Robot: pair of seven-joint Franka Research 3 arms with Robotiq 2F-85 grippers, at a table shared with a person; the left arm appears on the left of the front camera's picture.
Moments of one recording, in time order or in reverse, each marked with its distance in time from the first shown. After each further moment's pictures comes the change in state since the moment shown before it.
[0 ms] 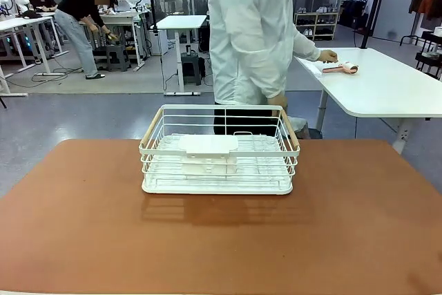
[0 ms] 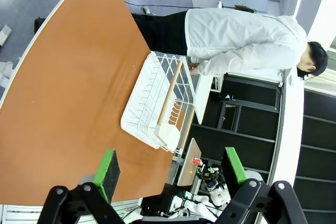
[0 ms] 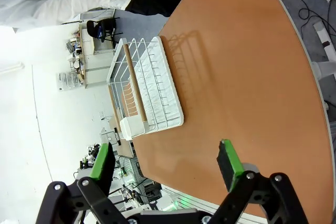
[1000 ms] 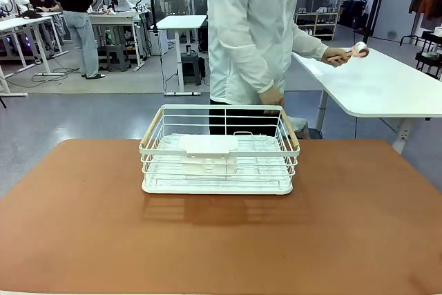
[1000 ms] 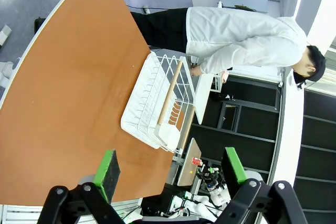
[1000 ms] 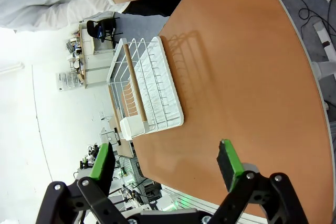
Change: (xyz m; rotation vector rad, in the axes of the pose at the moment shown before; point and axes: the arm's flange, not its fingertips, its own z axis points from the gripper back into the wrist) left arm 0.000 0.000 0.000 0.000 0.000 0.000; right arm 0.000 0.000 0.000 0.000 0.000 0.000
